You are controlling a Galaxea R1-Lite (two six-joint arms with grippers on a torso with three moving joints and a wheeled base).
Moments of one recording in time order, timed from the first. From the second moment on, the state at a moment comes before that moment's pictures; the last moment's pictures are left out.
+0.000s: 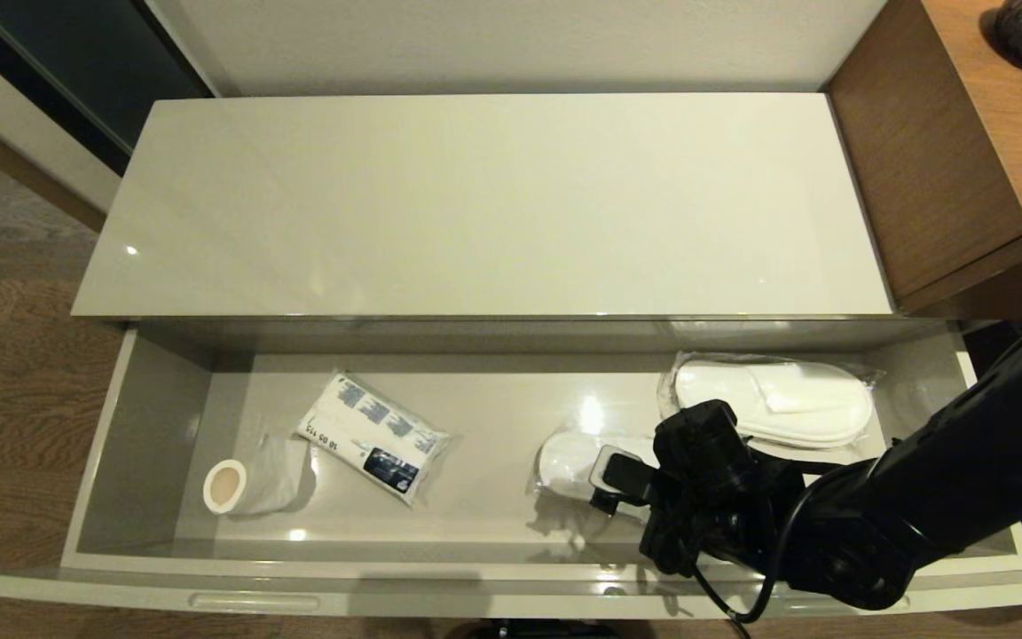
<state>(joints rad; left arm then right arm) 0.01 0.00 0.00 0.01 0.01 0.00 0.65 2.05 -0.77 -0.46 -0.27 -0.64</state>
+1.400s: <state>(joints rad) 0.01 0.00 0.00 0.01 0.01 0.00 0.61 2.15 -0.76 -0.57 -0.23 -0.56</state>
